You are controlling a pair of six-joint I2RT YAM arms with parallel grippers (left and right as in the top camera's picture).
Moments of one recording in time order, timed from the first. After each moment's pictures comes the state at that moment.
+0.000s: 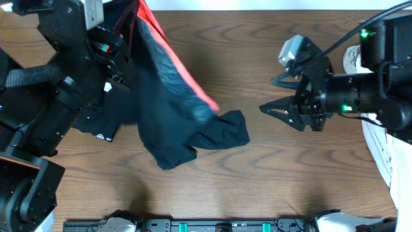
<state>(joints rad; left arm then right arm) -0.30 1.27 2.15 -0.88 0.21 -0.04 0.26 1.47 2.11 -1.57 -0.74 -0.53</state>
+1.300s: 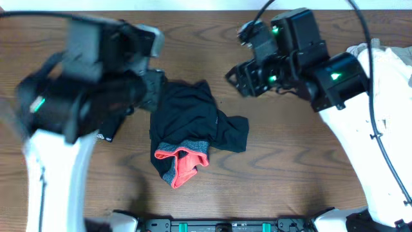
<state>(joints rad) -0.30 1.54 2.07 -1.59 0.18 -0.04 0.42 1.57 1.80 -1.10 -0.26 0.12</state>
